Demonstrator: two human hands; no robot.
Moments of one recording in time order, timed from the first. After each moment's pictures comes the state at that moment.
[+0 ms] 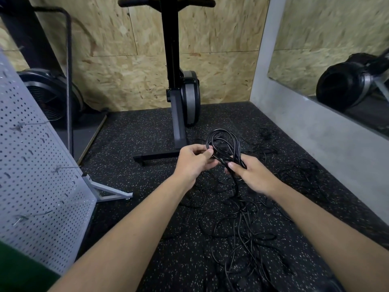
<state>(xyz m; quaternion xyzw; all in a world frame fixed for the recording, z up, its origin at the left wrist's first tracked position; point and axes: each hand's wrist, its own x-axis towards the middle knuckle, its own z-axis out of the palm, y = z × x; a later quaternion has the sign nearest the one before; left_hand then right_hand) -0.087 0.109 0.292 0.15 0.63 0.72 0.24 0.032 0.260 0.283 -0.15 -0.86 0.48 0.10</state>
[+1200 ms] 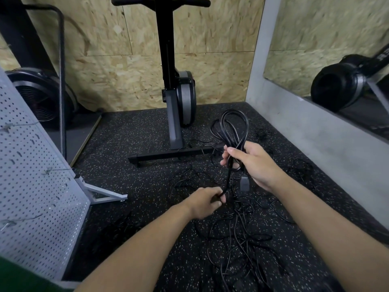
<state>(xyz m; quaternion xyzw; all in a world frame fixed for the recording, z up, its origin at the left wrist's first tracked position) -0.071 0.110 0.201 0.47 0.80 0.27 0.27 0.031 0.259 0.314 -0.15 -0.76 0.61 0.17</state>
